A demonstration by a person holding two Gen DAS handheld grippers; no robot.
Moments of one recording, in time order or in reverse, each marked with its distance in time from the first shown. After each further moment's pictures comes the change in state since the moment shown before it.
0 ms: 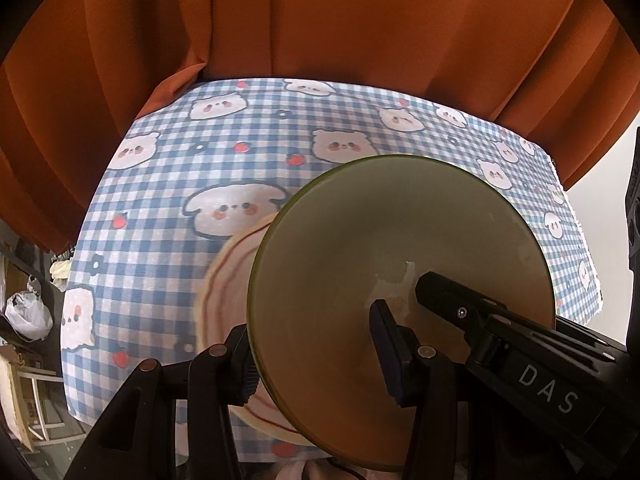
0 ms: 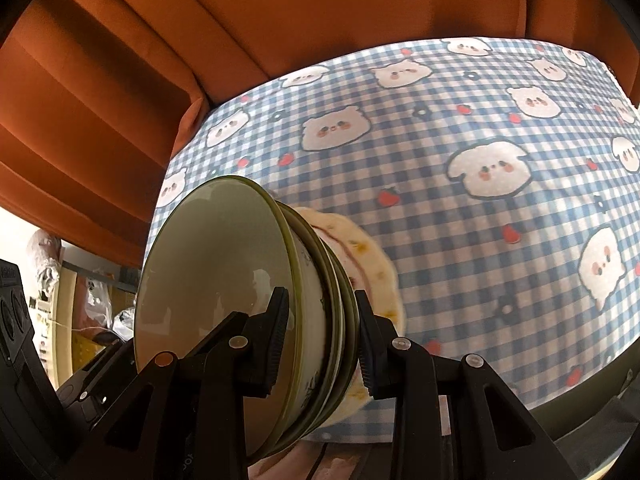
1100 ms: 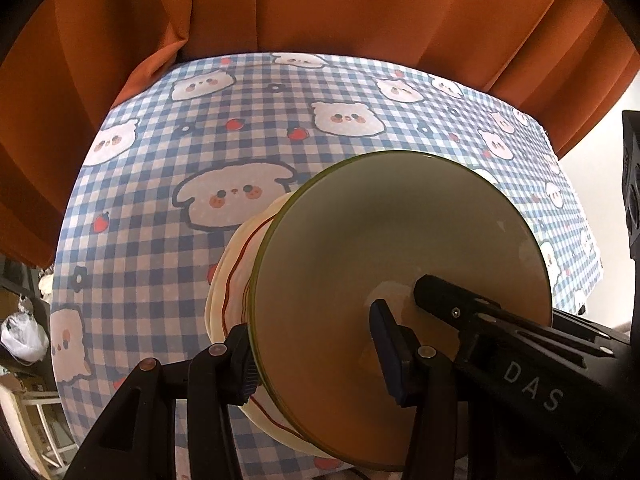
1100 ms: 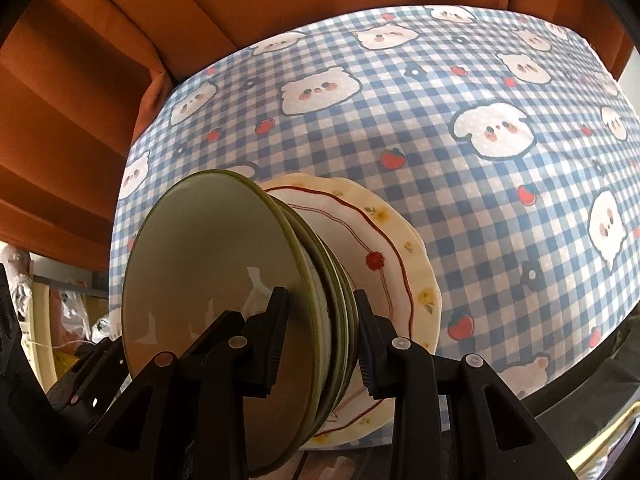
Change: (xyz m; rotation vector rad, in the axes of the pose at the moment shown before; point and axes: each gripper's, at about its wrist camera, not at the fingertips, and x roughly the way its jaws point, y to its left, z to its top) left arm 0.035 0.026 0.002 0.086 0.070 -0.049; right arm 0.047 0.021 -0.009 0.083 0.067 -0.122
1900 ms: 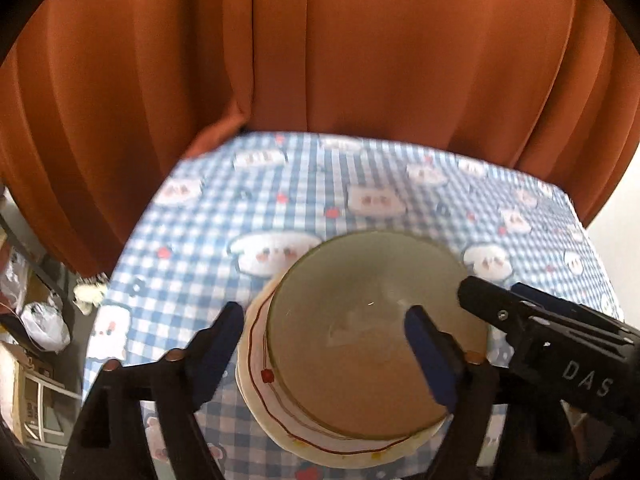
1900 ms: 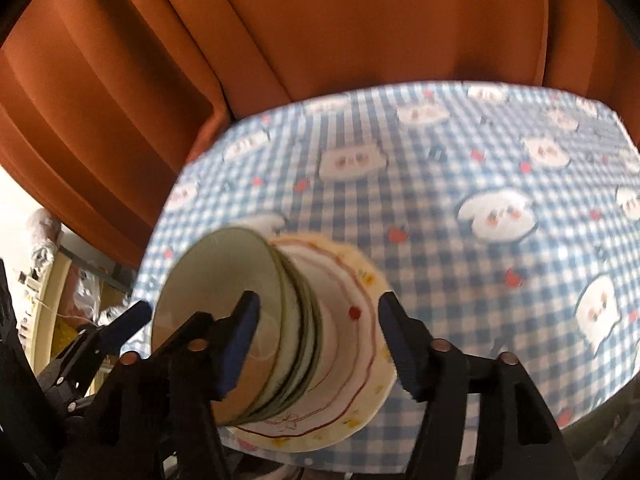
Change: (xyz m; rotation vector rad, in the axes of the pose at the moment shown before) left arm -0.063 -0.032 -0.024 -0.109 -0.331 0.181; right arm -0.060 -0.020 -0.001 -0.208 -0.234 0.124
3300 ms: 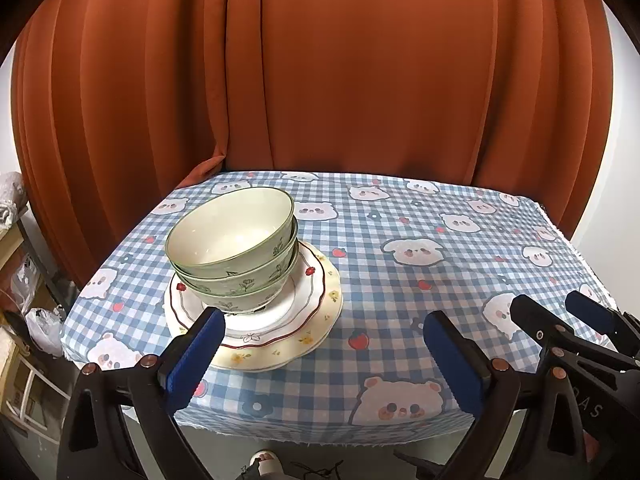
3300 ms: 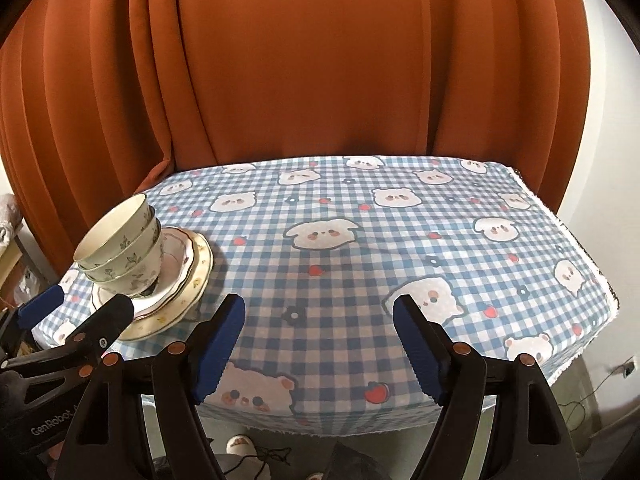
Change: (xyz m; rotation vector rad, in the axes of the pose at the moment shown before) left arm -0.071 -0.122 -0.100 0.012 -0.213 0.038; right arm -0.124 -0.132 -0.124 -0.112 -0.325 -0.225
